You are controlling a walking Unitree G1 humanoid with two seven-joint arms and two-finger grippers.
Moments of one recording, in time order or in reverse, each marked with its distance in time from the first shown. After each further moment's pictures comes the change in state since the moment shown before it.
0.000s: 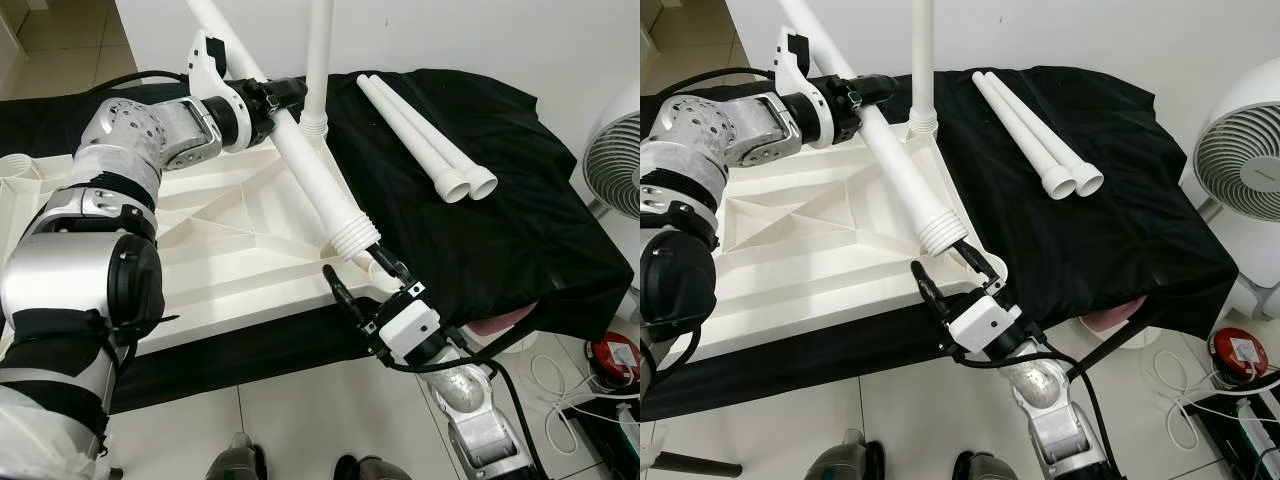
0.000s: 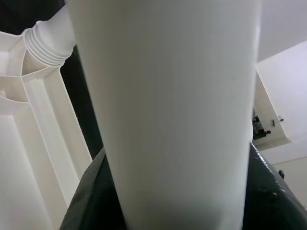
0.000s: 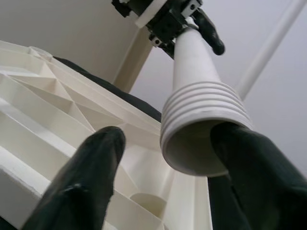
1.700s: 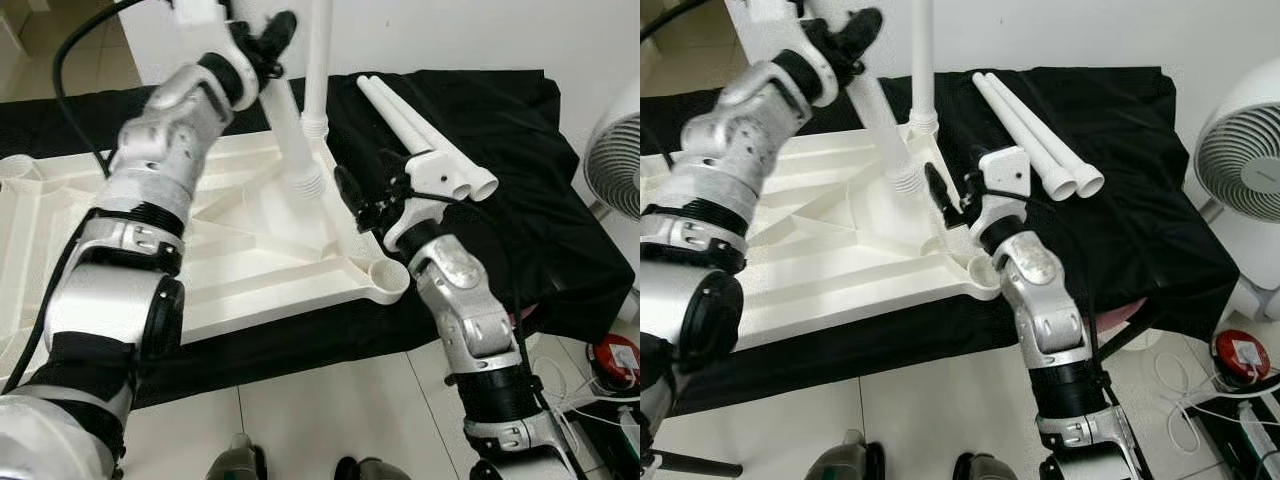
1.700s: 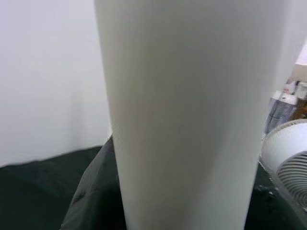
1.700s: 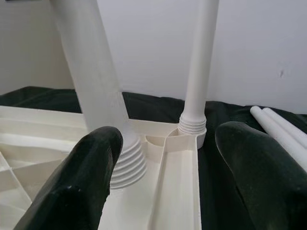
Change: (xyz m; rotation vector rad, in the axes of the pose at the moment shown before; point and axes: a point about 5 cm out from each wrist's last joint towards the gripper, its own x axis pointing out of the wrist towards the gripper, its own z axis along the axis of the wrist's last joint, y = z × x) left arm 0.003 -0.046 0.008 0.732 -0.429 -0.069; right arm 0.095 -0.068 -0.006 0.443 0.238 -0.132
